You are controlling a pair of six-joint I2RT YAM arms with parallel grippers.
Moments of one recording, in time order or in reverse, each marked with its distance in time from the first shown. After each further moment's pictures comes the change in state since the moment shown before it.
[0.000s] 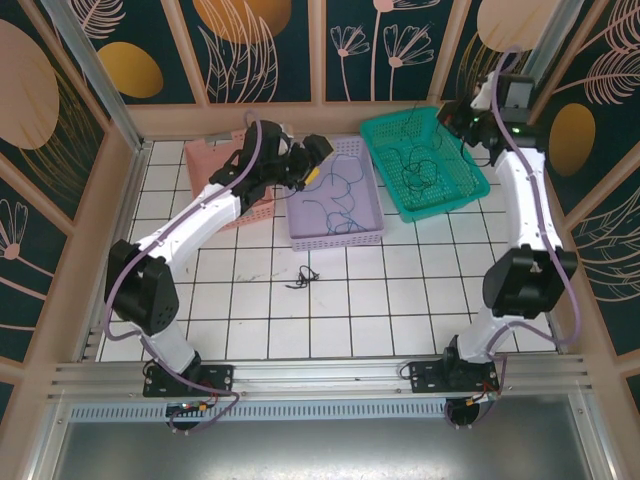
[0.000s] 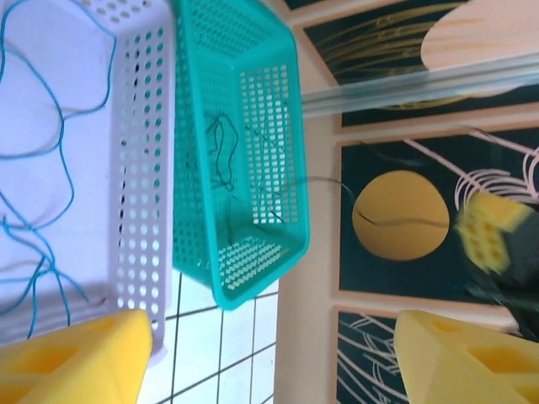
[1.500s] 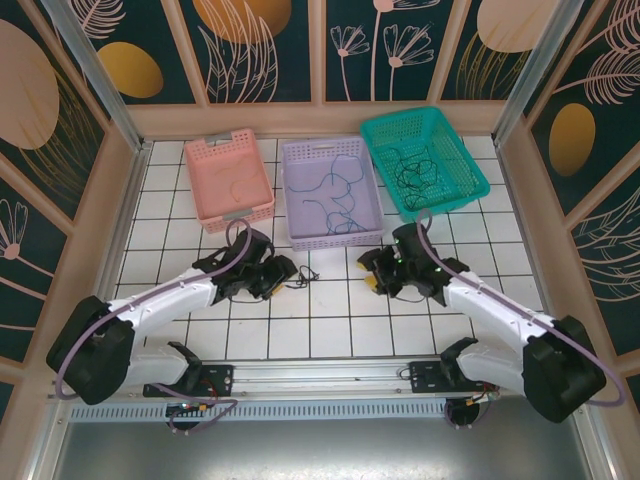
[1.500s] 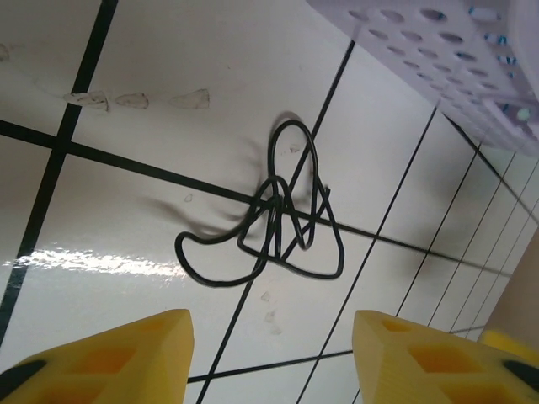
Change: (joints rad) left arm -0.127 -0.409 -0.825 -0.097 -0.136 -0.093; right arm 0.640 -0.595 -1.236 0.376 0.111 0.989
